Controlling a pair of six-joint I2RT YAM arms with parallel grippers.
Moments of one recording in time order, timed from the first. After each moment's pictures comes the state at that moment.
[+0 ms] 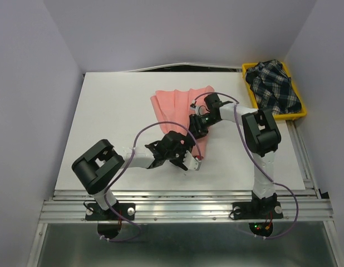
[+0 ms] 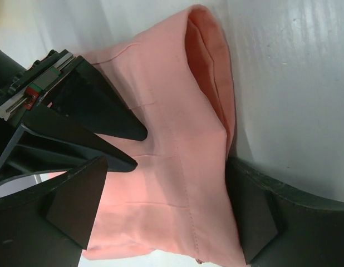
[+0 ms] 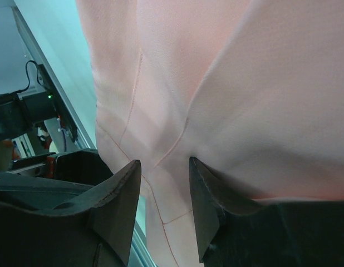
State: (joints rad) left arm -0.89 1.64 0.71 0.26 0.18 1.20; right arm 0.36 2.15 1.45 -0.55 -0.85 0.11
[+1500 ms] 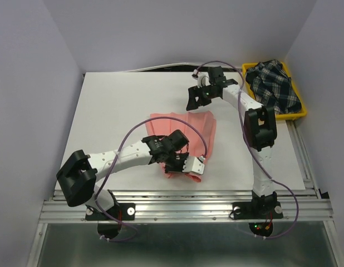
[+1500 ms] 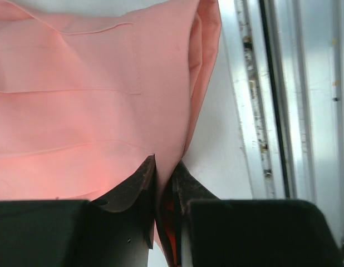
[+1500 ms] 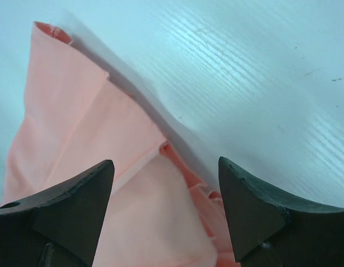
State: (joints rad) left arm -1.00 1.46 0.99 -0.62 0.33 0.79; right arm 0.30 2.25 1.94 -0.61 -0.61 -0.06
